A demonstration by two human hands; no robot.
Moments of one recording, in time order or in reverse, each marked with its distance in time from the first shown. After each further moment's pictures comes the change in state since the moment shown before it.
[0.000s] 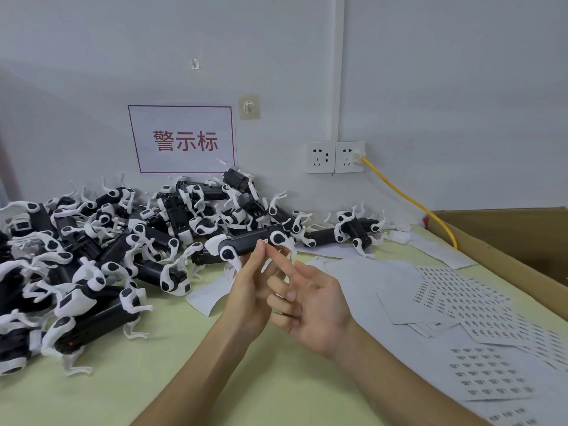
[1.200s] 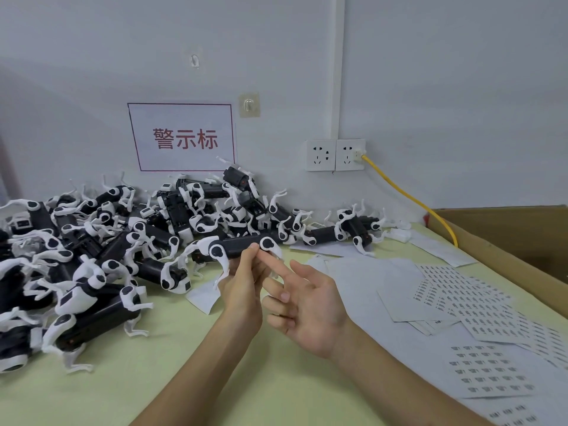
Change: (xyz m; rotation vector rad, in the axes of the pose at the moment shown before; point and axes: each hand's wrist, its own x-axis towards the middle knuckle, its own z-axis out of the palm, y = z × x) left_hand 0.005 -0.004 0.004 -0.026 0.516 0.204; right_hand 0.002 0.005 0.001 0.003 0.038 0.038
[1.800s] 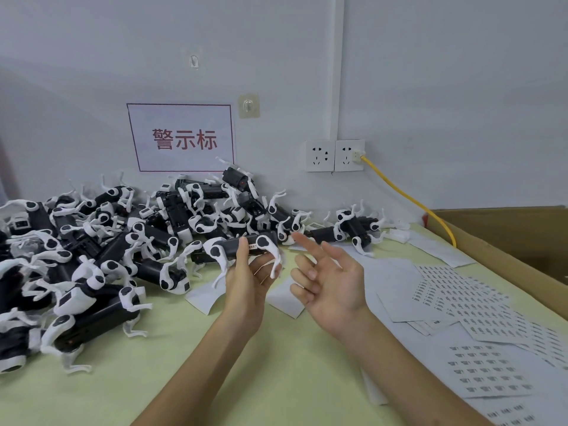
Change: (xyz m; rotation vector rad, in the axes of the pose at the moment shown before) left_hand 0.011 -0.001 0.002 -0.054 -0.186 -0.015; right_hand -0.005 -0.029 -0.002 -0.036 0.215 -0.300
